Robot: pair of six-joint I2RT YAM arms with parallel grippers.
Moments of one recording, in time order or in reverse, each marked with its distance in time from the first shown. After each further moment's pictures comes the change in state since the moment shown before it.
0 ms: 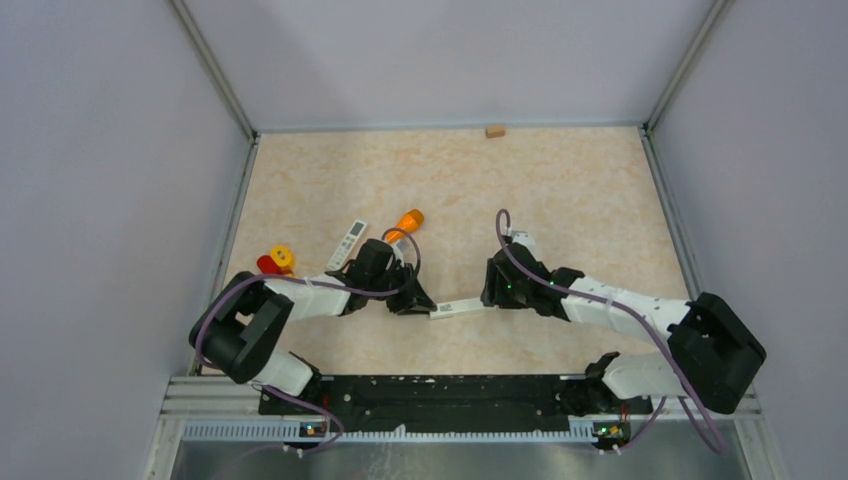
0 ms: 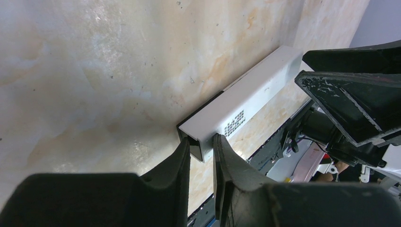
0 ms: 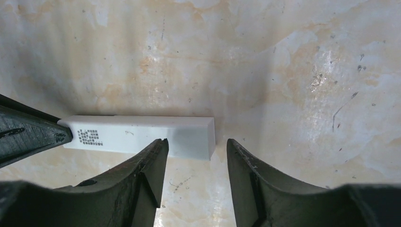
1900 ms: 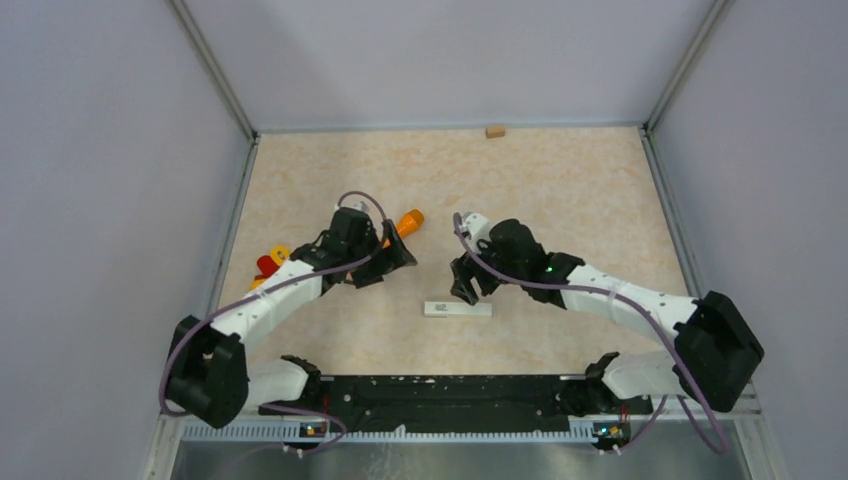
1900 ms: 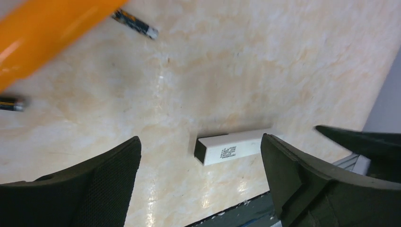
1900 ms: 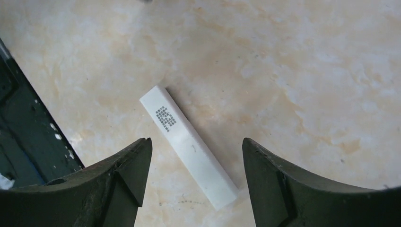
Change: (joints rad) left arm 0.106 -0.215 0.238 -0.484 -0.318 0.053; right arm -0.008 -0.010 0.134 0.140 -0.357 -0.610
